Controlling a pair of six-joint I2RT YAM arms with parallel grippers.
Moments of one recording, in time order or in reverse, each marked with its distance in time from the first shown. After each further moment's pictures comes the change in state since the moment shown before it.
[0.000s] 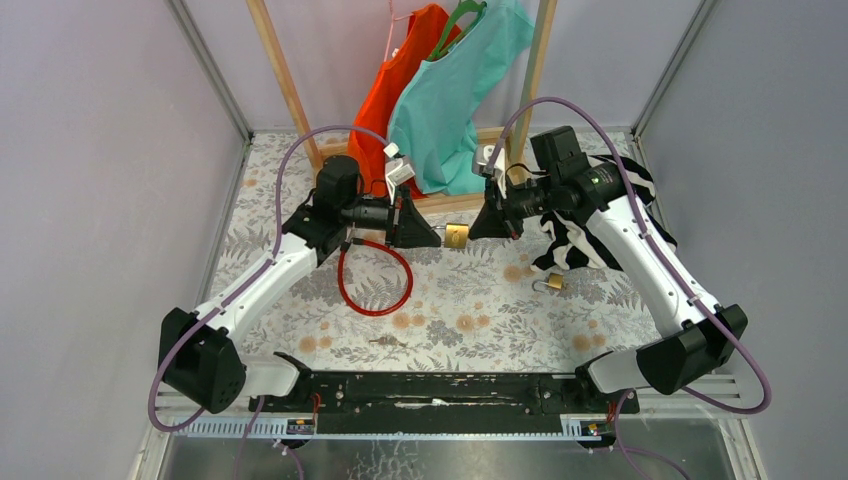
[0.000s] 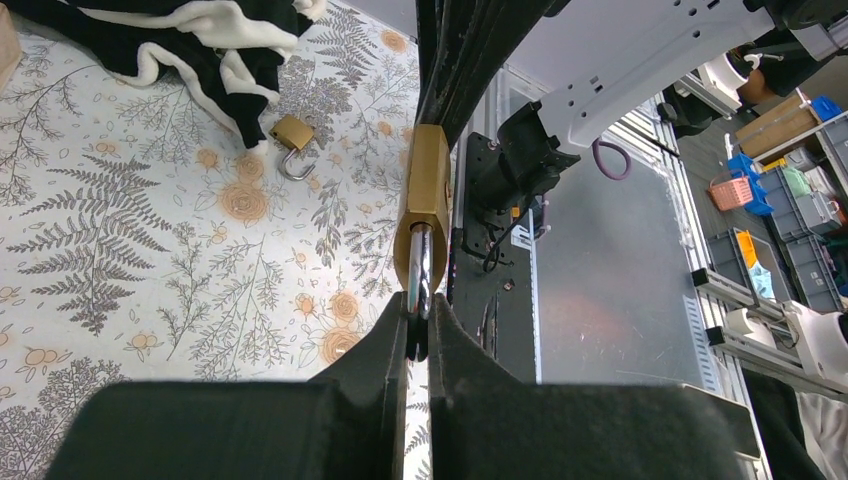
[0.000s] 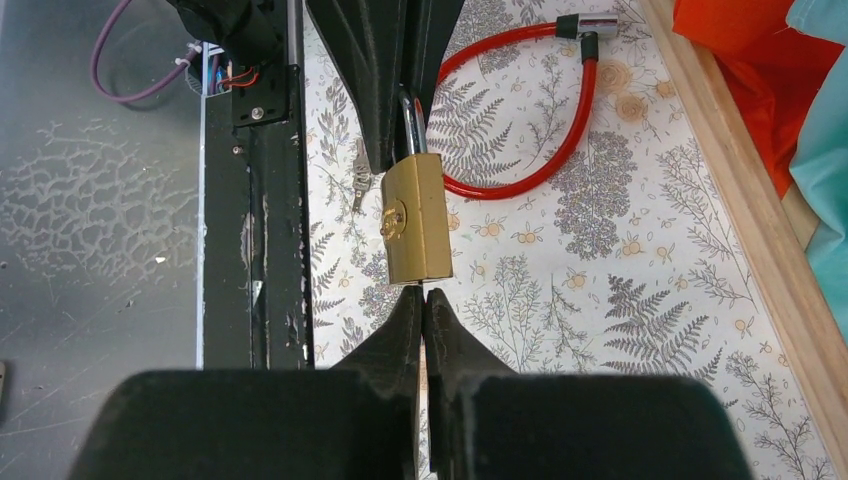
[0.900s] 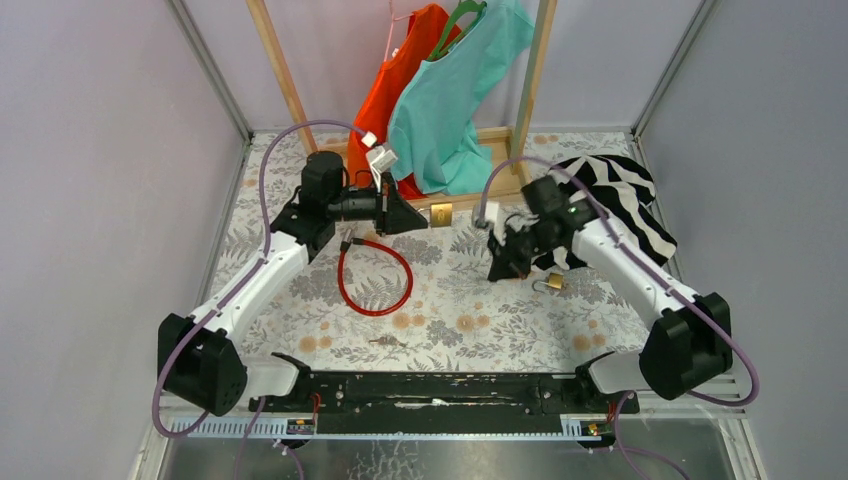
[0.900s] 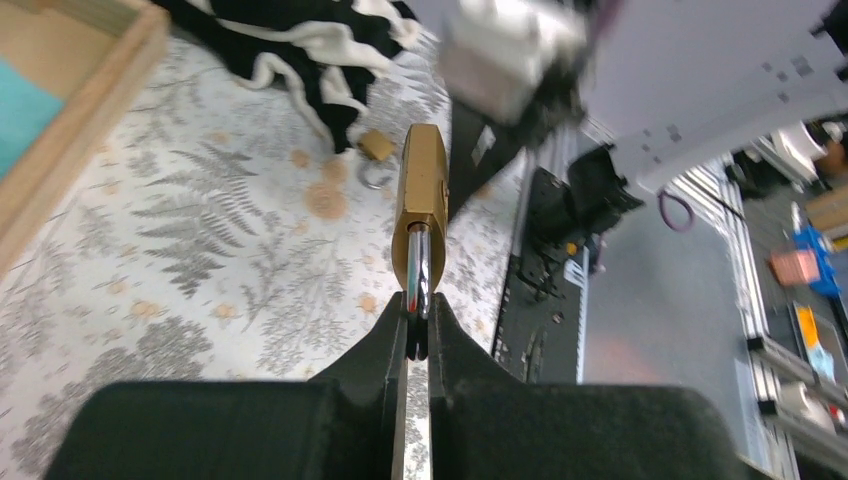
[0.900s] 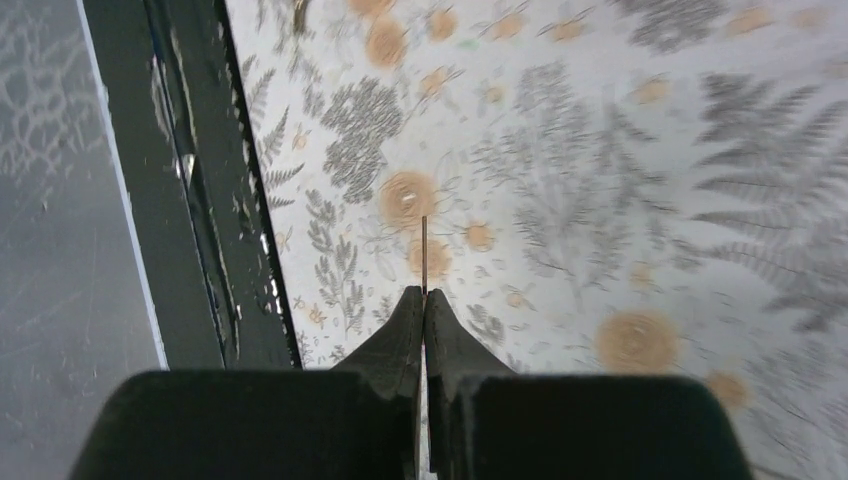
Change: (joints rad) left arm 0.072 -0.016 -0.005 -0.007 -0.089 -0.004; right arm -0.068 -0.030 -0.340 0.002 0.156 -0.149
